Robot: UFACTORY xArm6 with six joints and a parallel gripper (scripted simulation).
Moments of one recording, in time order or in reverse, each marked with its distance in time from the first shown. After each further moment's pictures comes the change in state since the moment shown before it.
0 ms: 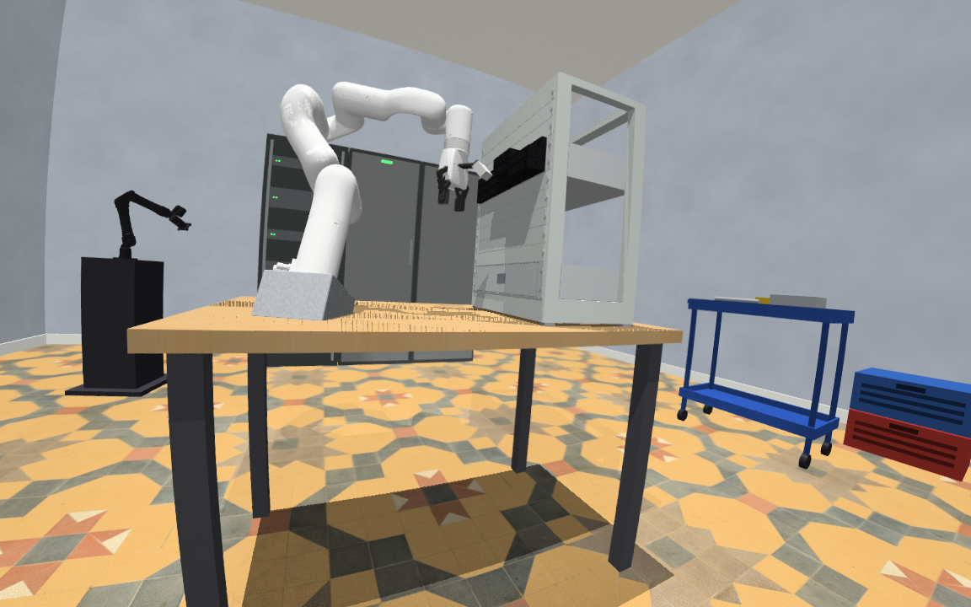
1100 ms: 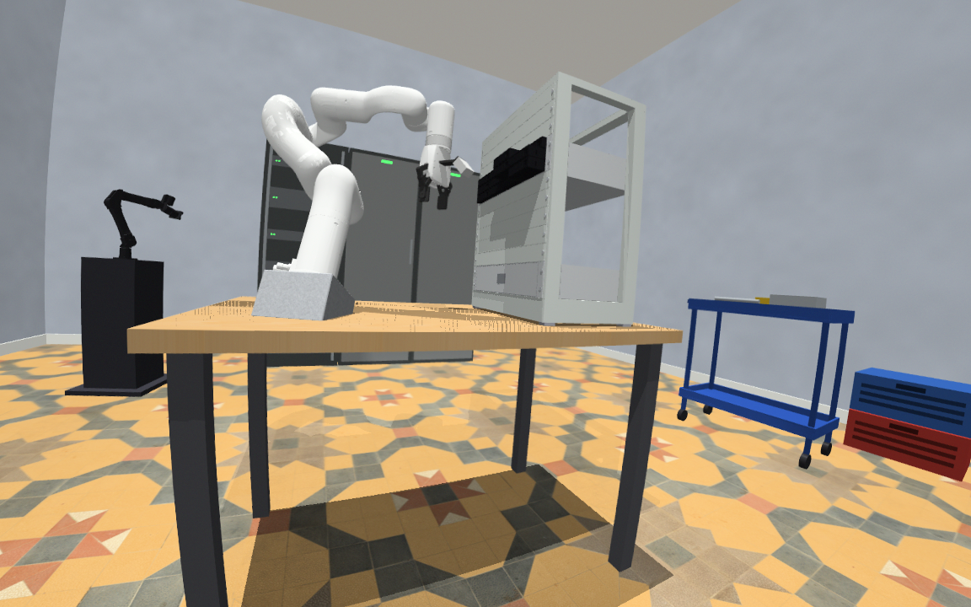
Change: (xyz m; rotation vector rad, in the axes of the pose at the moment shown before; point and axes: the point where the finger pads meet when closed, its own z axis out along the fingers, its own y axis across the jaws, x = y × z) arm -0.037 0.041 0.003 -0.001 0.004 0.004
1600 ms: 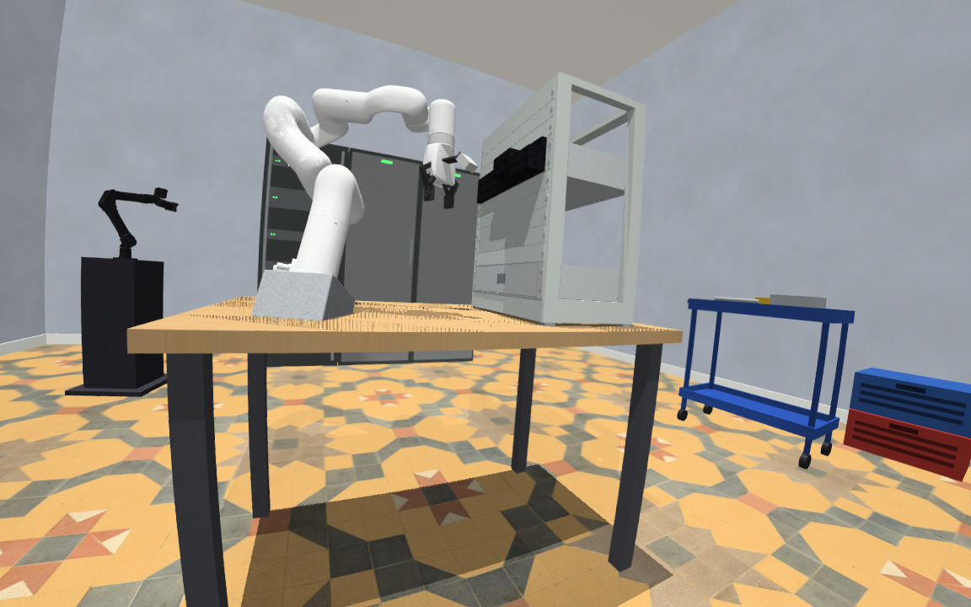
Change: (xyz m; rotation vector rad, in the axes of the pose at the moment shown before) arm 0.024 0.007 -0.001 -0.003 0.069 0.071
